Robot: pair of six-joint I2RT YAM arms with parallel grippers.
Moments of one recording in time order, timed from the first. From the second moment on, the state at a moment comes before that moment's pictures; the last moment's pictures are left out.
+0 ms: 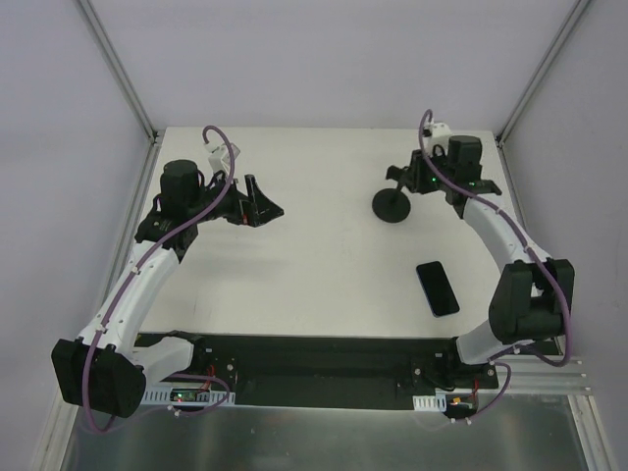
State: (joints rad) left arm -0.20 1.09 0.99 -0.31 0.69 -0.39; right arm 0.08 1.57 1.26 -0.25 -0.27 -0.02
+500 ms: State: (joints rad) left arm -0.23 1.16 0.98 -0.26 0.76 -0.39; right arm 0.48 1.47 1.08 -0.14 -0.48 0.01
